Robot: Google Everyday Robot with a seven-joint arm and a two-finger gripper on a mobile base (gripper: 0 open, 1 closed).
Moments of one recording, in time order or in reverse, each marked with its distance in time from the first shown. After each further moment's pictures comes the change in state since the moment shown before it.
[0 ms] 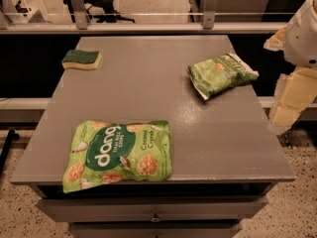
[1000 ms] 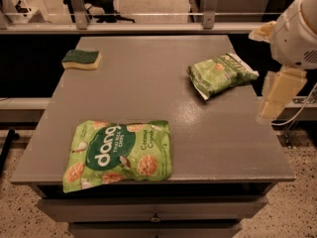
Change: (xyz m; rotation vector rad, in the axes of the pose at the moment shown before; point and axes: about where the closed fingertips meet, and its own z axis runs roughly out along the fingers) arm -0.017 -0.024 0.015 0.094 -0.077 -0.132
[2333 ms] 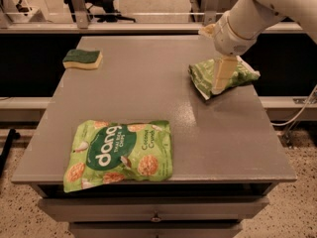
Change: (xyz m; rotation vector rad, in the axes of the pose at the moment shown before) arm -0.038 -0.125 0.141 0.031 -0.107 -0.249
